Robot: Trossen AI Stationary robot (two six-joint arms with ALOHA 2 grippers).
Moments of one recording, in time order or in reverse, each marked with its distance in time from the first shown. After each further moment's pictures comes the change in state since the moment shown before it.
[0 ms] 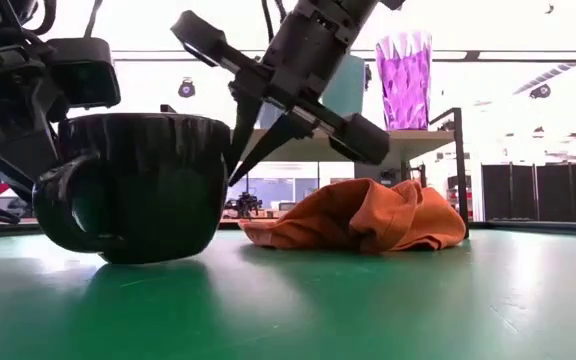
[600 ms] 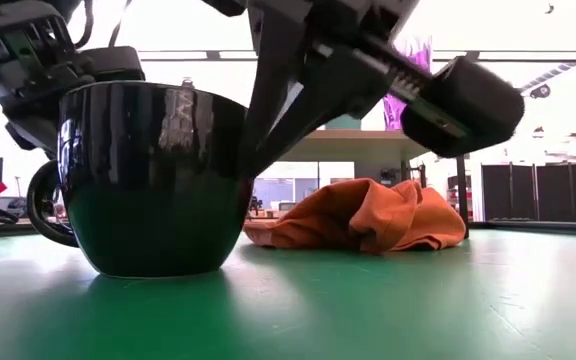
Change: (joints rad) left arm 0.101 -0.001 0.001 -0.001 0.014 0.123; right arm 0.190 0.015 -0.003 0.015 0.006 0.324
